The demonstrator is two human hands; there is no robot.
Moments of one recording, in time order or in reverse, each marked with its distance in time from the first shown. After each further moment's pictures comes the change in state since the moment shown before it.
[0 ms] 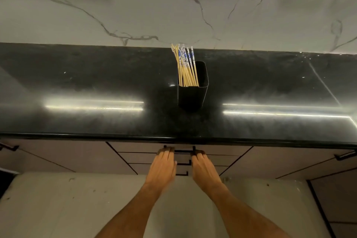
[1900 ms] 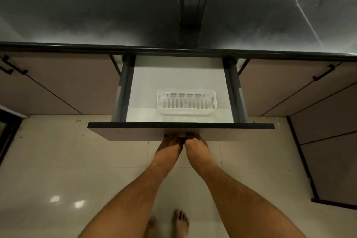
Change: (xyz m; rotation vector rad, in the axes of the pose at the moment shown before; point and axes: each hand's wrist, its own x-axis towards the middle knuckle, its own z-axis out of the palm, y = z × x) left_hand -0.272 0.018 0.087 -0.297 -0.296 -0.021; right_hand -0.238 -0.087 0.117 -0.021 -0.047 0.083
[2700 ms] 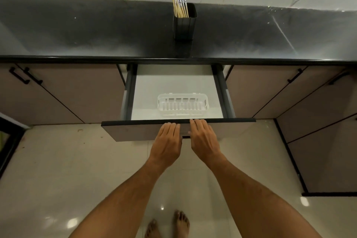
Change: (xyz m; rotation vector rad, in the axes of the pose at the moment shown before) left_hand -0.064 0.031 -0.034 0.474 0.468 0.300; right_hand -0.072 -0.009 -0.068 -0.127 0.368 -0.086
